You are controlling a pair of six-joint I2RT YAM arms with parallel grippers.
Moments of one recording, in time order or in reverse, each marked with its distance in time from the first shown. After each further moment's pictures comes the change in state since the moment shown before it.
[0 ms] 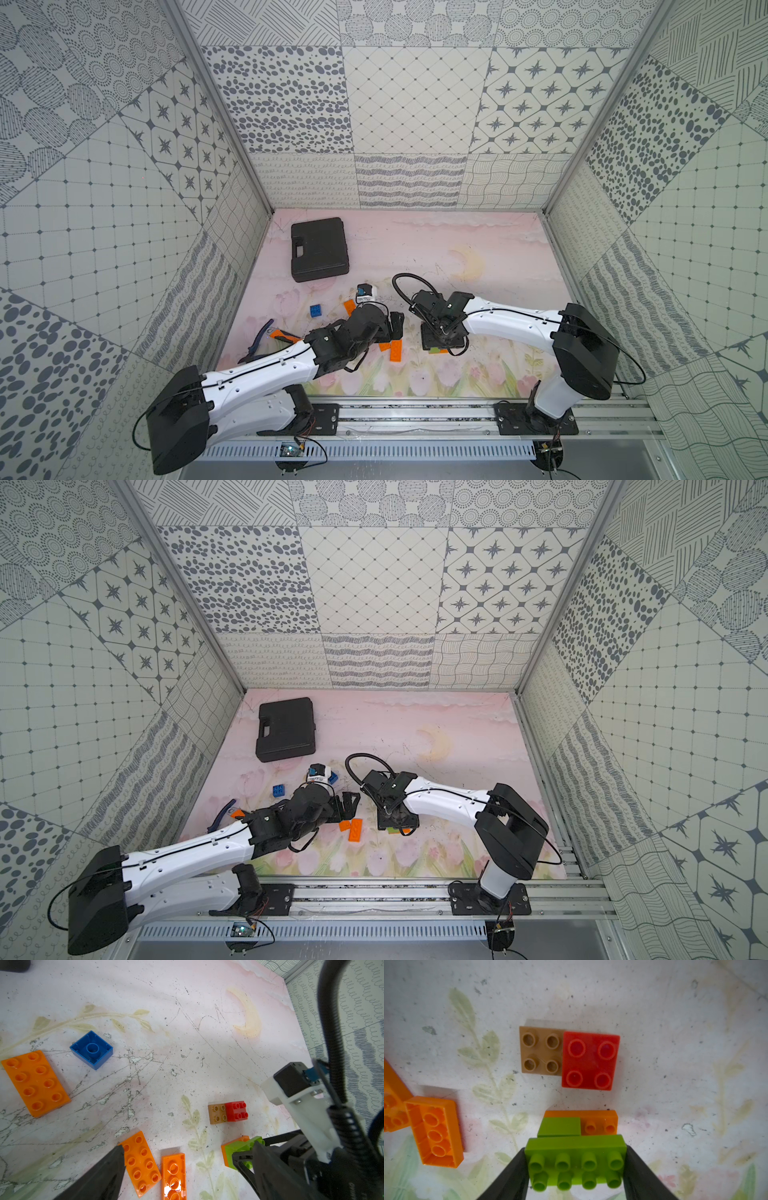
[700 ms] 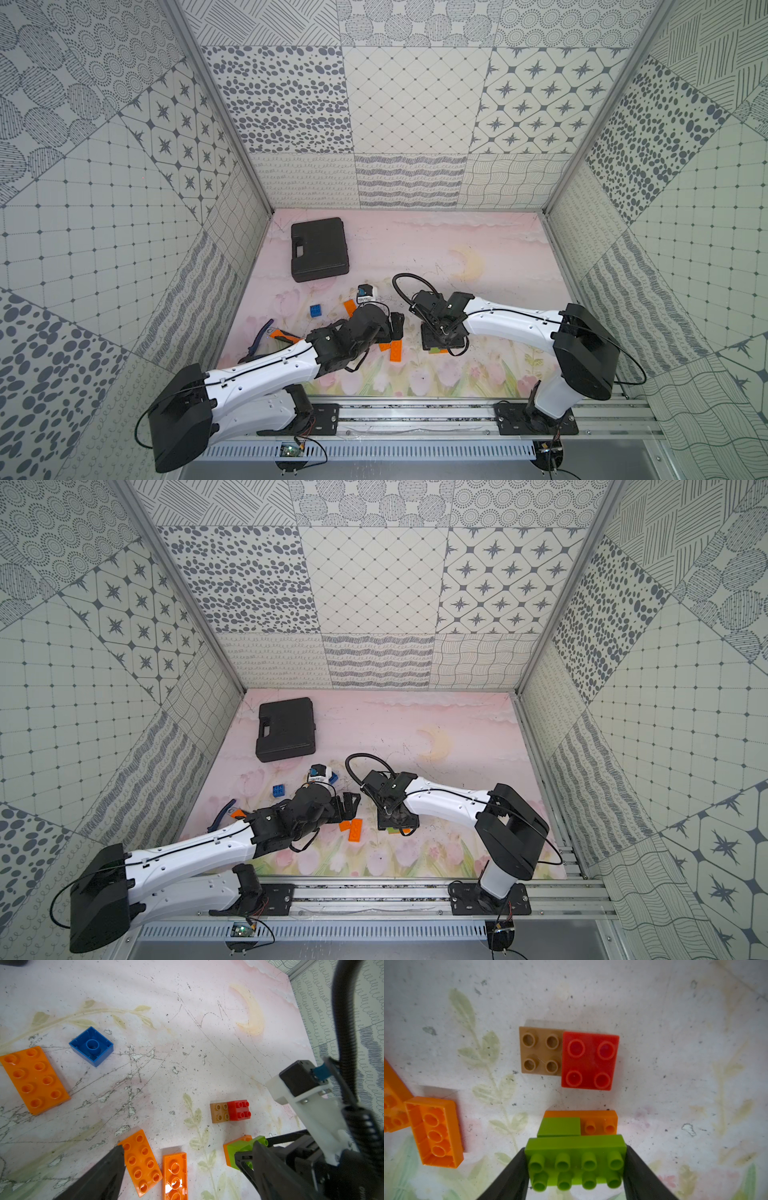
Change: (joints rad) left arm 0.000 0.015 0.000 0.000 0.002 -0.006; right arm 0.001 -0.003 -0.003 0.003 0.003 0.000
